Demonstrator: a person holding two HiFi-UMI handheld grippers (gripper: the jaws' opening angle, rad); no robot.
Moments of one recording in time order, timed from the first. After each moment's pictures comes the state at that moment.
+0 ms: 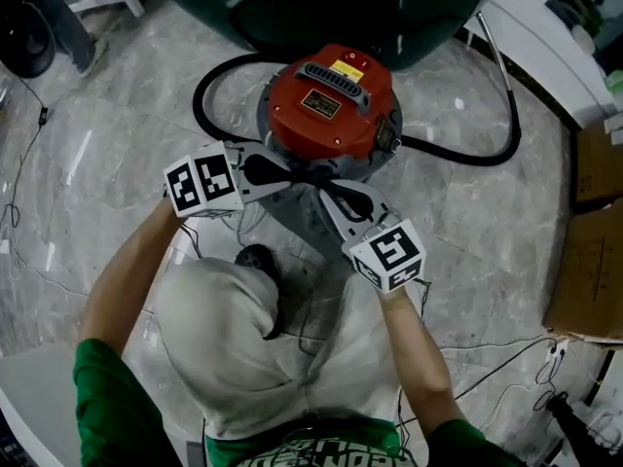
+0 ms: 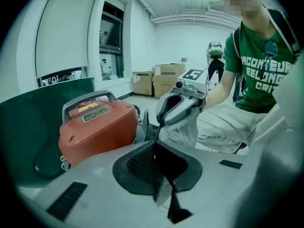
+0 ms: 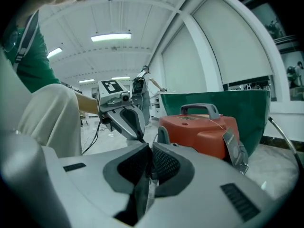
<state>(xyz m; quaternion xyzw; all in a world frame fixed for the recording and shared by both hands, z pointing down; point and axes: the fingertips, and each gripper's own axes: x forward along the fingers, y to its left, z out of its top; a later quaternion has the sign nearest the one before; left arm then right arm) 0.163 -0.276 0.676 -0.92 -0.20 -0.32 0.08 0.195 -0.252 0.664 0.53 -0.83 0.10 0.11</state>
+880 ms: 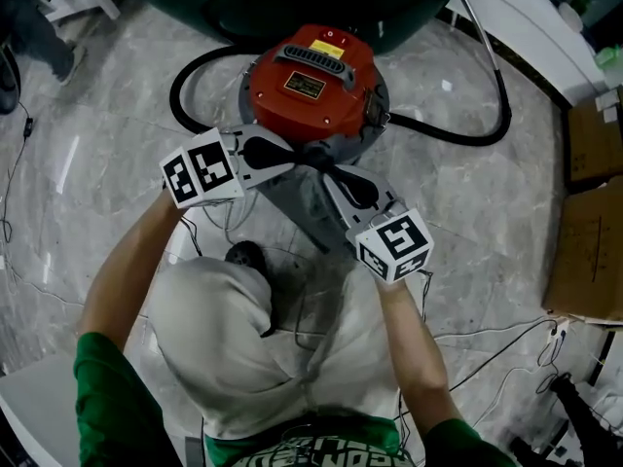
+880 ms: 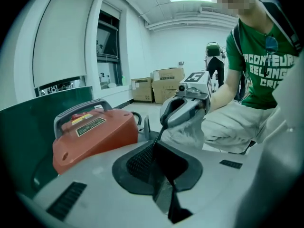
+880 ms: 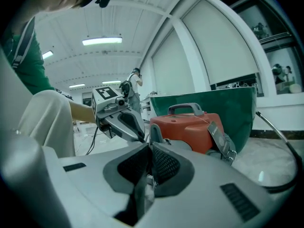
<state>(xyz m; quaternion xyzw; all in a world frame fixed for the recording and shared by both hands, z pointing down) 0.200 -0.278 0.690 -0.94 -0.20 -0.26 0.12 0.227 -0.246 0.681 0.57 -0.81 0.10 0.09</state>
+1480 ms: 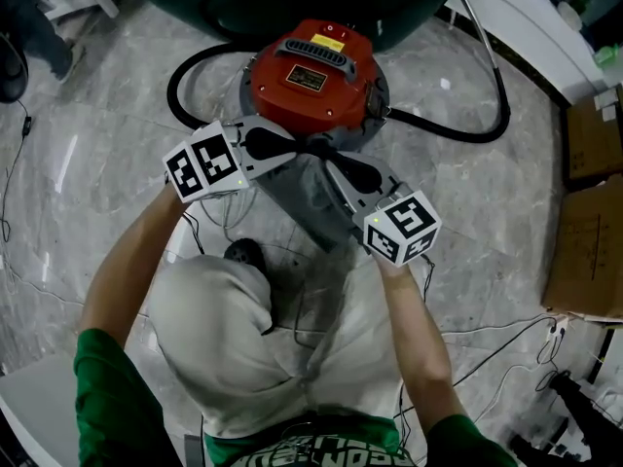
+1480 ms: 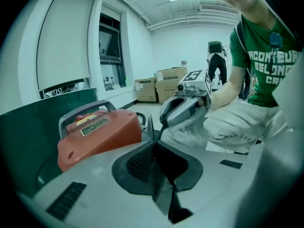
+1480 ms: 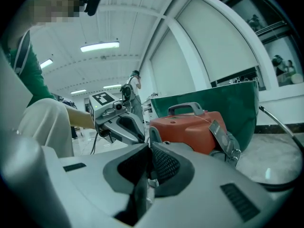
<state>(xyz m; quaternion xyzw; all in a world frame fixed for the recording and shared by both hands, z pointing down) 0.201 -0.288 0.691 -0.94 -0.18 -0.26 0.13 0.231 -0.257 0.679 0.56 -0.82 0.12 0.06</state>
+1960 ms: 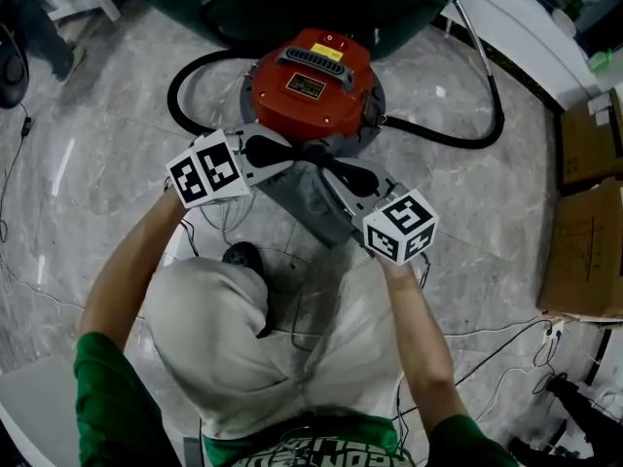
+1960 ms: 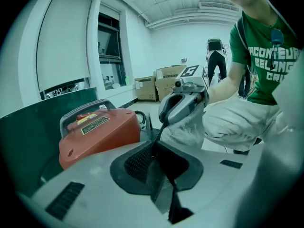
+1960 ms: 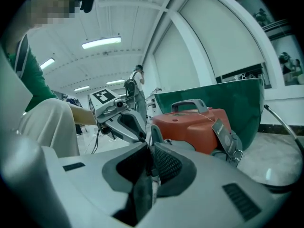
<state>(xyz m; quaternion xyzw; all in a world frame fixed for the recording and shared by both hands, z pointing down) 0.195 -0.281 0.689 -0.94 -0.17 -0.27 0.13 0.226 -0.251 0.677 0.53 -0.83 0.14 0.09</state>
